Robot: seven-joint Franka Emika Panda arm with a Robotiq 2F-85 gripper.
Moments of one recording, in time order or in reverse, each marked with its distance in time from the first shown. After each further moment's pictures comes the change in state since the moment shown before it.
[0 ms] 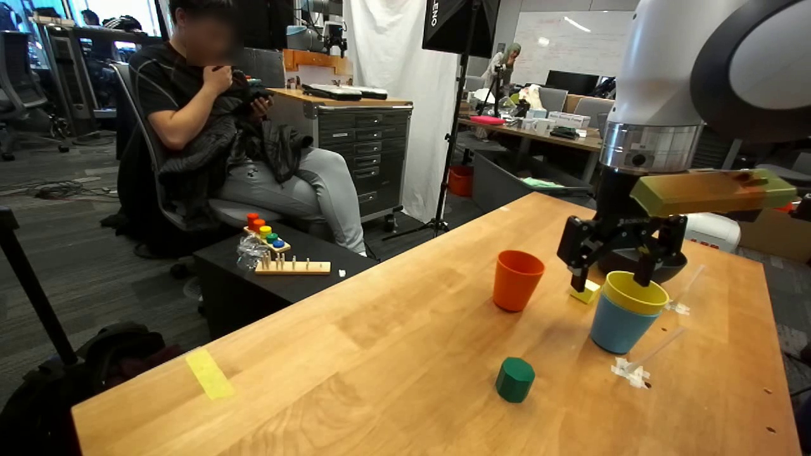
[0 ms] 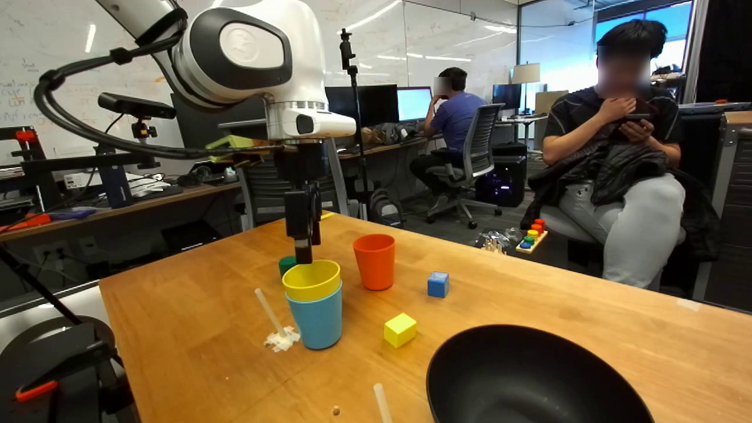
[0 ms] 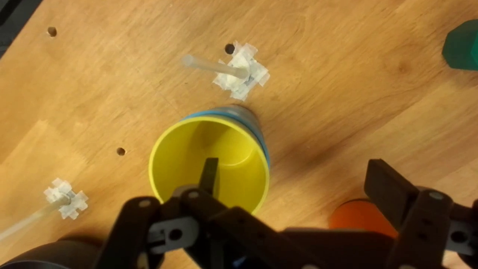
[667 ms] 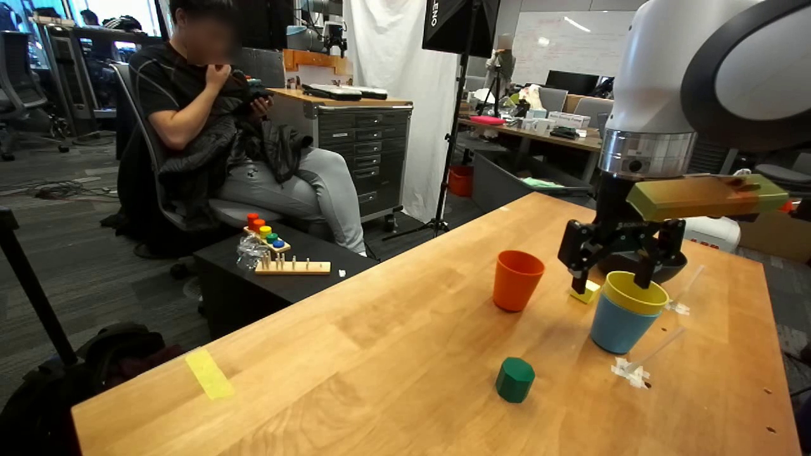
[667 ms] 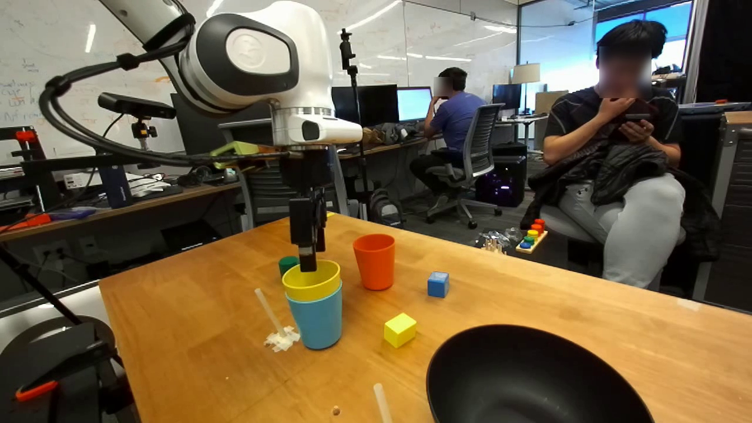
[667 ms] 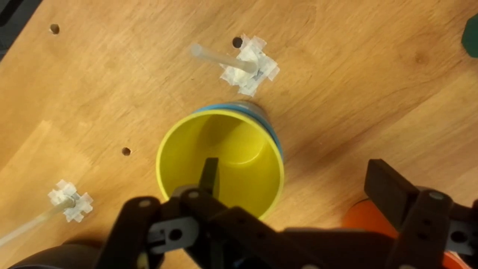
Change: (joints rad) arm -0.002 0.026 -0.017 0.011 0.000 0.004 0.000
